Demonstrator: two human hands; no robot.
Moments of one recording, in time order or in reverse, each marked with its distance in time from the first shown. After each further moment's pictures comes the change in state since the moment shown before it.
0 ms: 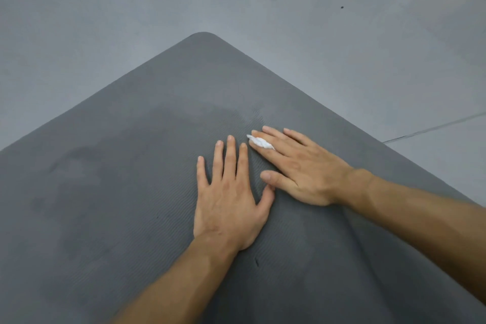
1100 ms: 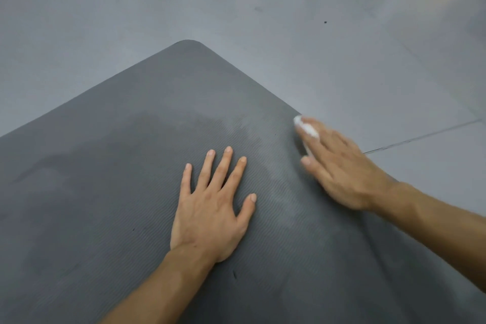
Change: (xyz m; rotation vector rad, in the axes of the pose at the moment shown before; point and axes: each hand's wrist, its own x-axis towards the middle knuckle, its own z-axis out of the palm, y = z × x) left_hand 0.001 -0.007 0.006 -0.017 0.038 0.117; right_hand -0.061 0.058 -0.017 0.097 0.122 0.265
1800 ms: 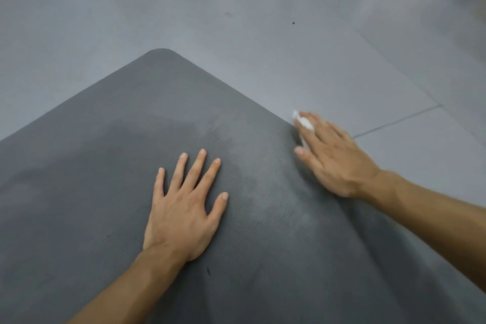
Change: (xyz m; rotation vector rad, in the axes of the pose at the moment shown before) left_hand -0.001 -0.002 -0.002 0.017 0.001 0.022; right_hand -0.024 0.033 -0.005 -0.037 -0.007 0.170
